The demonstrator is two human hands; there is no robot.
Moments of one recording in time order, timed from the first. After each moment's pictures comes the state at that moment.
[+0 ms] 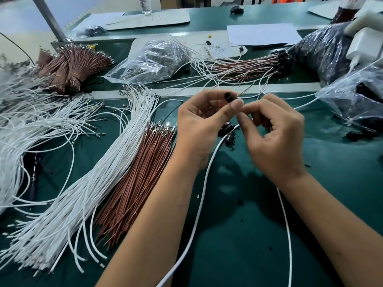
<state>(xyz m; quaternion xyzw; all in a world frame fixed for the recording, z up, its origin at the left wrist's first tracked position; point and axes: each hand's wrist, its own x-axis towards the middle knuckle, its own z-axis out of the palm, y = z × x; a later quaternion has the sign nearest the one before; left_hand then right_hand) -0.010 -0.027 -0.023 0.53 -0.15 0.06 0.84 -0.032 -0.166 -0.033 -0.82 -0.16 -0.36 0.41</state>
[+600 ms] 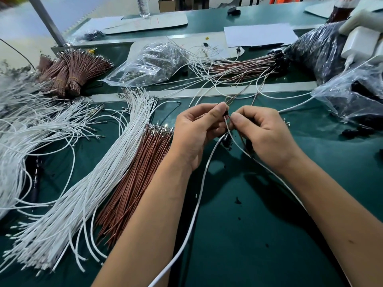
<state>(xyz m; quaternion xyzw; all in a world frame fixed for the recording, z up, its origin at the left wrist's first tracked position) -0.004 -0.018 -0.031 0.53 -0.02 -0.07 0.85 -0.025 -0.173 -0.027 -0.80 -0.15 -0.08 0.57</state>
